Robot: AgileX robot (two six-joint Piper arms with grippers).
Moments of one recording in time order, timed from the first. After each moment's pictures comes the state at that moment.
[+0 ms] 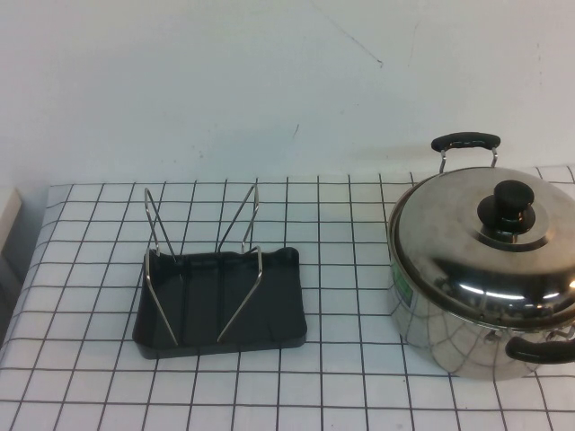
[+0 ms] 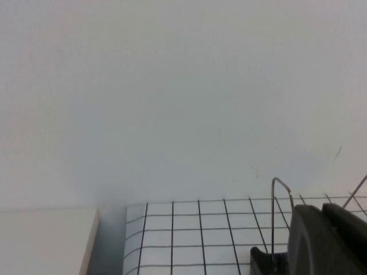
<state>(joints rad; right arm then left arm) -0.01 0.47 -0.51 0.28 0.44 -0.47 -0.15 0.17 -0.37 -0.03 0.32 -0.04</state>
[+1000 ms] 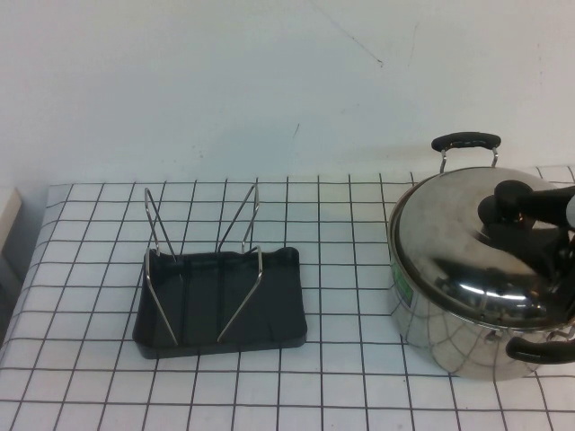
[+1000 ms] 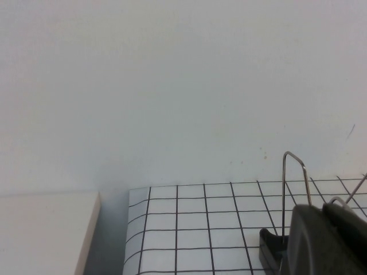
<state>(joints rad) 0.13 1.21 -0.64 1.65 0.49 -2.09 -0.15 0.21 -0.22 -0.02 0.15 -0.04</state>
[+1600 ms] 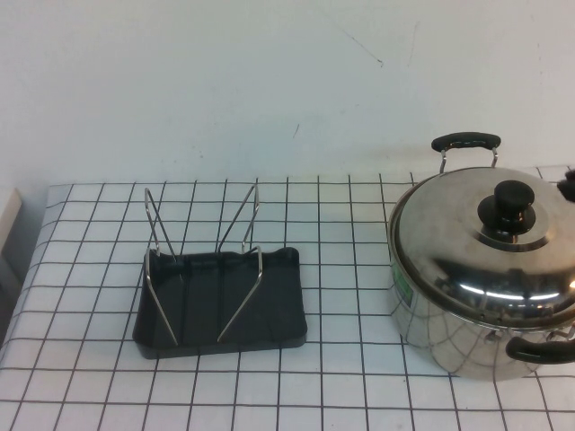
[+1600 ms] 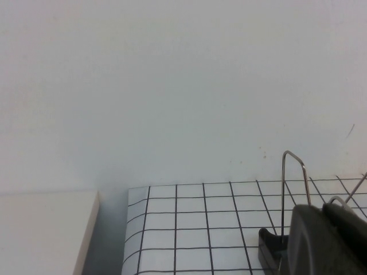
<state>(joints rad) 0.13 1.18 -0.90 0.55 0.52 -1.16 -0.15 0.21 -0.22 -0.02 0.15 -0.04</state>
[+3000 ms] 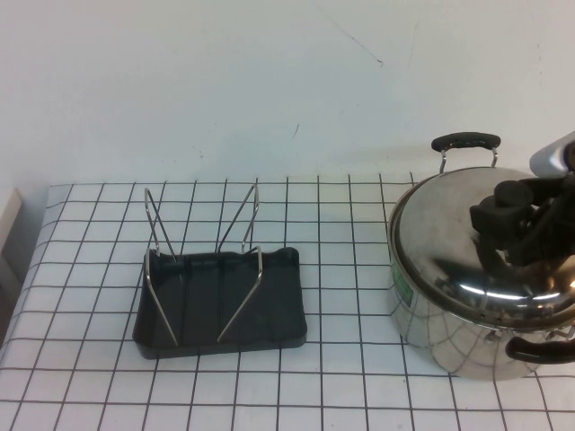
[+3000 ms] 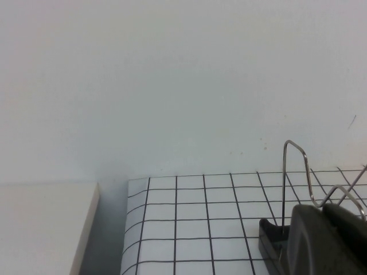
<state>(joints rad) 0.13 1.48 -0.75 1.77 0.38 -2.03 -0.15 0.21 -0.20 -0.02 0.14 -0.04</state>
